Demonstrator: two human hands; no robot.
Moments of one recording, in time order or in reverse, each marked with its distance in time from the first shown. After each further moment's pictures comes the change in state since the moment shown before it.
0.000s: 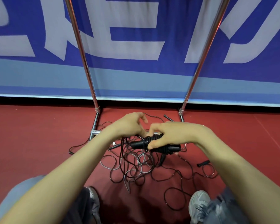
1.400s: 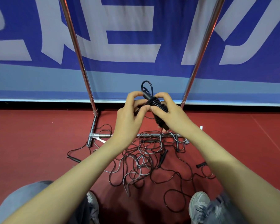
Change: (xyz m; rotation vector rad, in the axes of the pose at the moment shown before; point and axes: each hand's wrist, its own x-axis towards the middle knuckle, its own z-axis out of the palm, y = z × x) left_hand -0.017 0.026 0.021 -0.263 0.743 0.454; right_hand 0.018 0.010 -0.001 0.655 0.727 -0.119
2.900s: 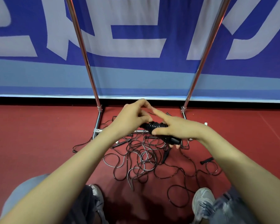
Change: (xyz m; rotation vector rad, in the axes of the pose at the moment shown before) left_hand 0.010 -0.012 -0.021 0.184 -0.438 -0.174; right_hand -0.007 0.014 -0.001 -0.380 -0.530 0.151
